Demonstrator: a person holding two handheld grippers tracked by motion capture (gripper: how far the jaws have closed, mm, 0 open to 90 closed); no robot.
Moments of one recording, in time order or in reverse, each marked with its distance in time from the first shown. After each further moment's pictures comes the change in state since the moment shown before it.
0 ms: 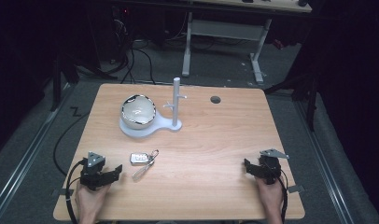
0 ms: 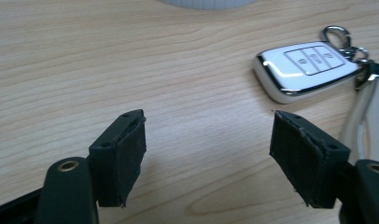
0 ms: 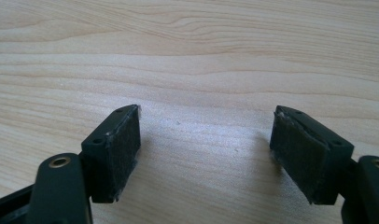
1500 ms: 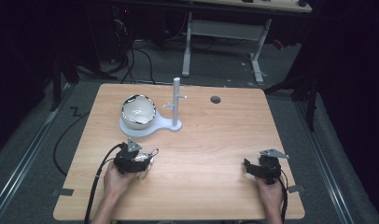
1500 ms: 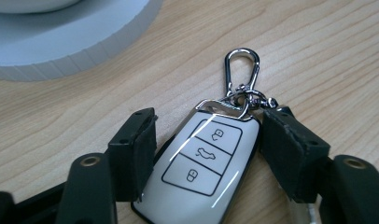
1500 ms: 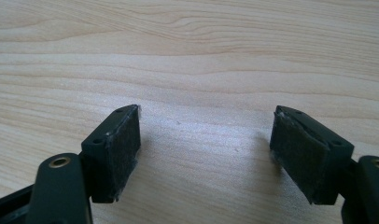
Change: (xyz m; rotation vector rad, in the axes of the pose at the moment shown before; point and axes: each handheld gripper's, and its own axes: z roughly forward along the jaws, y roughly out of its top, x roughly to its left) left arm -0.057 0.050 0.063 0.108 -0.121 0.247; right arm 0.000 0.000 0.000 0.000 0.000 0.000
